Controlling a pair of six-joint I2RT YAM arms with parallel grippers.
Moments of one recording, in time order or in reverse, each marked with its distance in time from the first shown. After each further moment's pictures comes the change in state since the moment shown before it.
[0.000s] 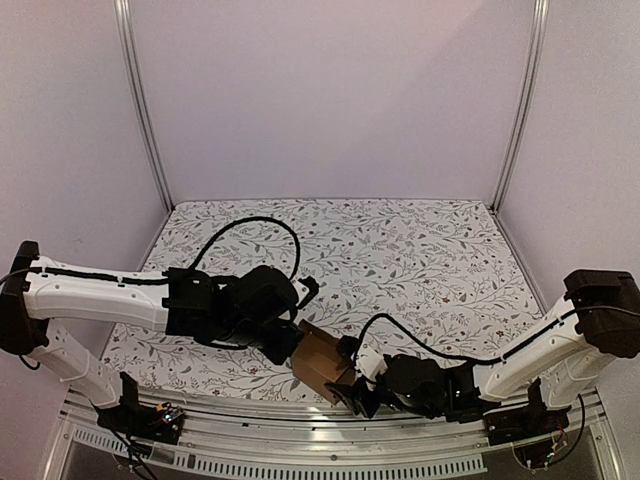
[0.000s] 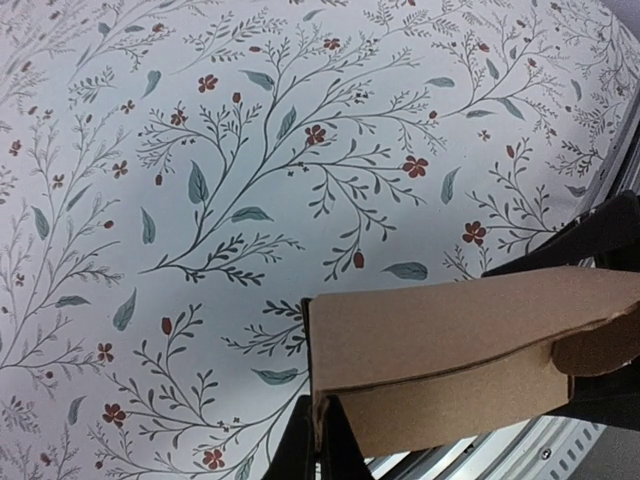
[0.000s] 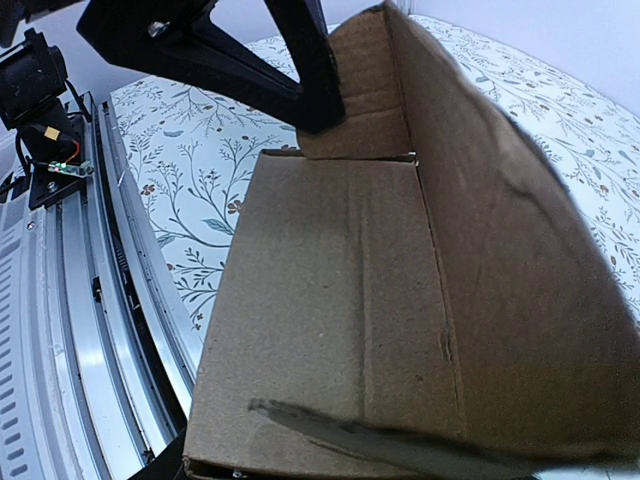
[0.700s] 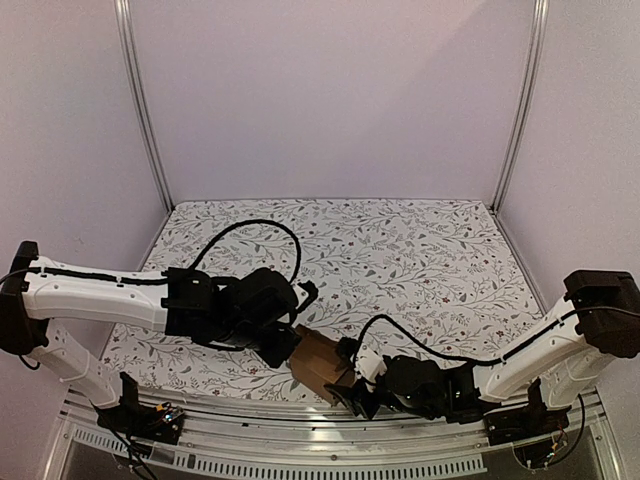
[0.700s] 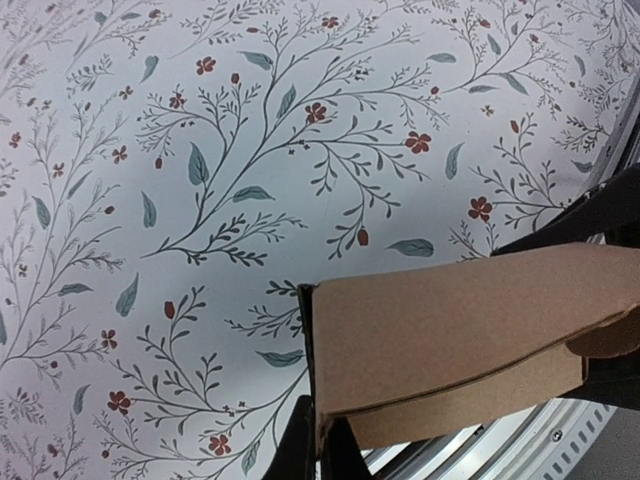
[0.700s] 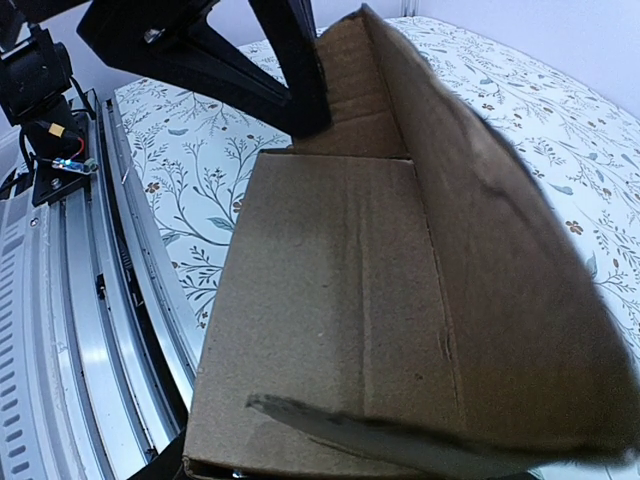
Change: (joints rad) left arm -0.006 -0.002 0.007 -0.048 0.002 0.017; right arm 0.007 0.000 0.000 0.000 0.000 -0.007
